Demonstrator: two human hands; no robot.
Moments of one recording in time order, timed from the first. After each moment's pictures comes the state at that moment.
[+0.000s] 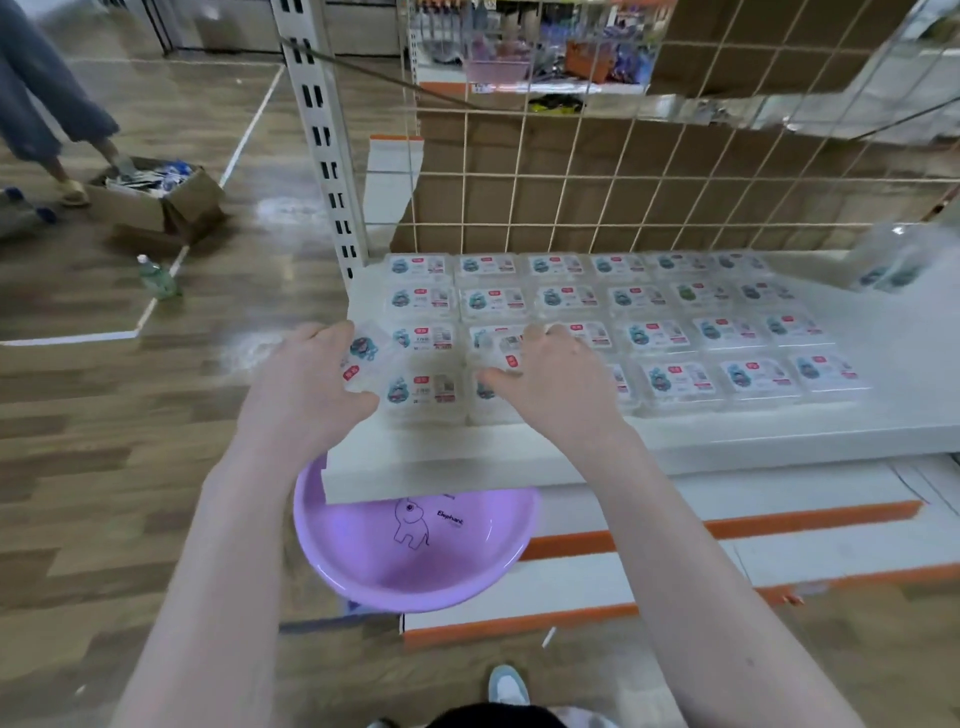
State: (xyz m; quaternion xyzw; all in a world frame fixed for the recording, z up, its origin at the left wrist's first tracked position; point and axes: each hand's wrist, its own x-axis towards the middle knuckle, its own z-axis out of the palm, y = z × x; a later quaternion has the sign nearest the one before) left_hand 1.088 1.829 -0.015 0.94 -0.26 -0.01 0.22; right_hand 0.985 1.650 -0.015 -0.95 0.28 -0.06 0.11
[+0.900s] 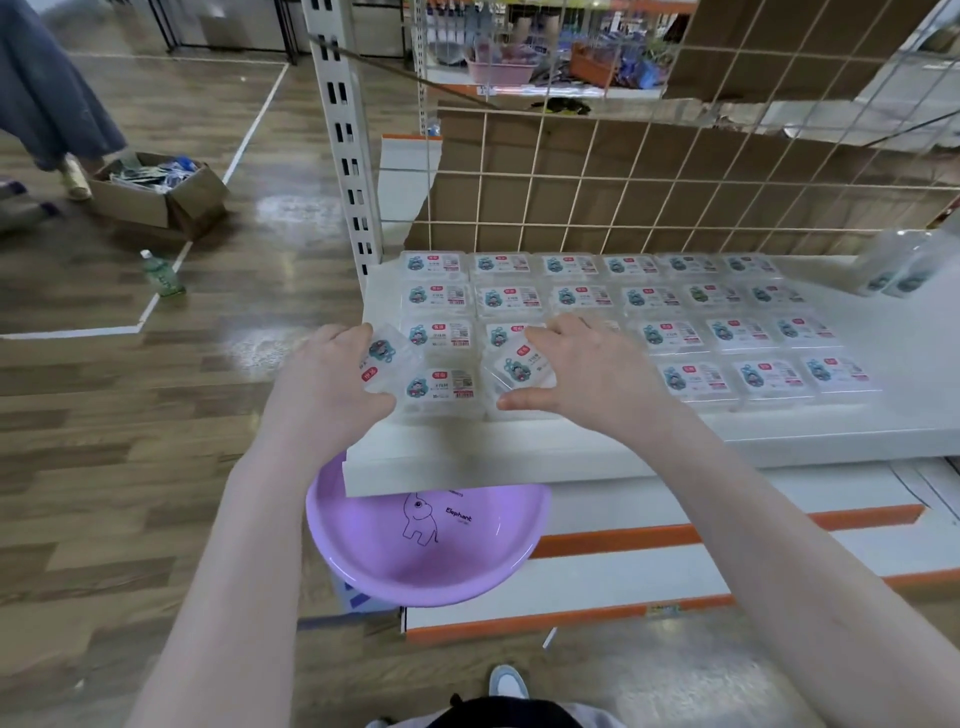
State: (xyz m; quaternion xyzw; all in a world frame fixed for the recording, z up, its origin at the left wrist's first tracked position) left_hand 1.090 1.837 -0.018 0.93 -0.27 -0.04 0.24; right_hand 0.977 1.629 -0.012 -0.99 0.14 0.00 -0.04
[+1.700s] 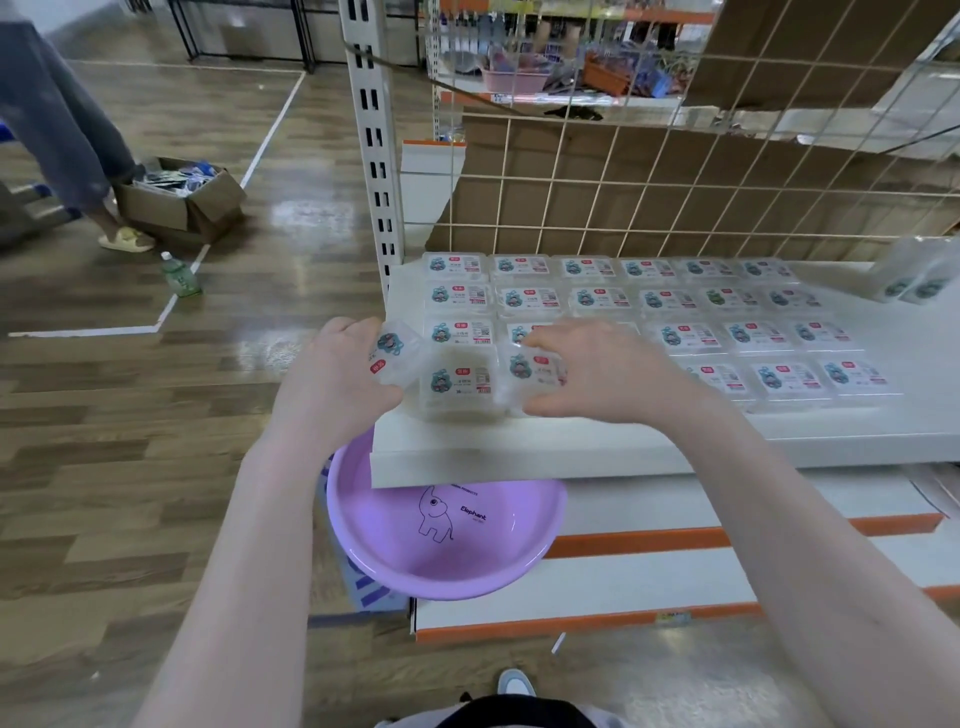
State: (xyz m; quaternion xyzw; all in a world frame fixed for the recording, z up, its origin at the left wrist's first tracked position) left_hand 1.093 1.850 -0.014 0.93 -0.27 -0.04 0.26; right_hand 0.977 1.644 0.014 -0.99 0.08 0.04 0.07
